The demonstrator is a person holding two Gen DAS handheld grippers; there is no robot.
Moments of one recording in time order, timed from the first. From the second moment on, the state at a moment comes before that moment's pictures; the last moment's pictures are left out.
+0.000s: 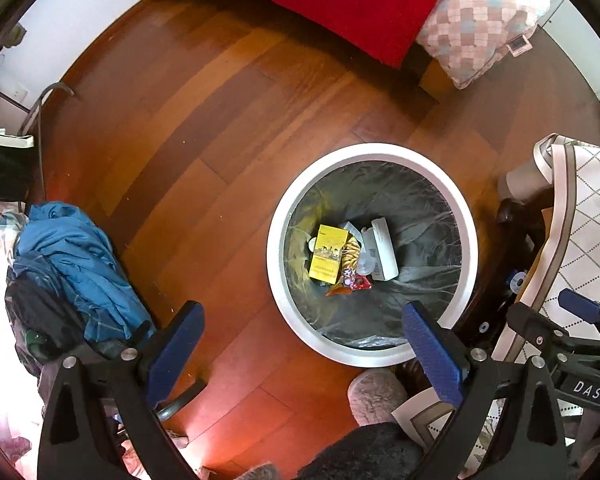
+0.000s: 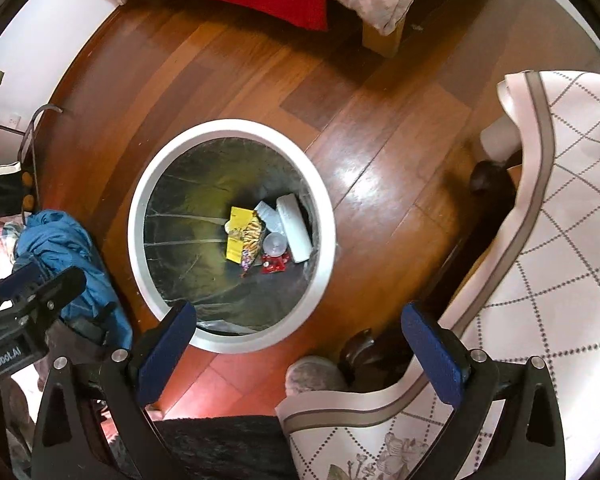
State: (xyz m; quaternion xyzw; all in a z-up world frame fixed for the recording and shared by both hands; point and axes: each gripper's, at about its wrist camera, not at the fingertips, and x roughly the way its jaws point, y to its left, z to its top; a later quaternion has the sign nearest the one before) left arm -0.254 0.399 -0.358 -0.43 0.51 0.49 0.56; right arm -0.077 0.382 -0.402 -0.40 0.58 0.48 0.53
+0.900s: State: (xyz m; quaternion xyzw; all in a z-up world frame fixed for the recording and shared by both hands) left arm -0.252 0.289 -0.198 -0.33 0.43 0.54 0.65; right arm -0.076 0.274 -0.219 -0.29 0.49 0.57 0.59
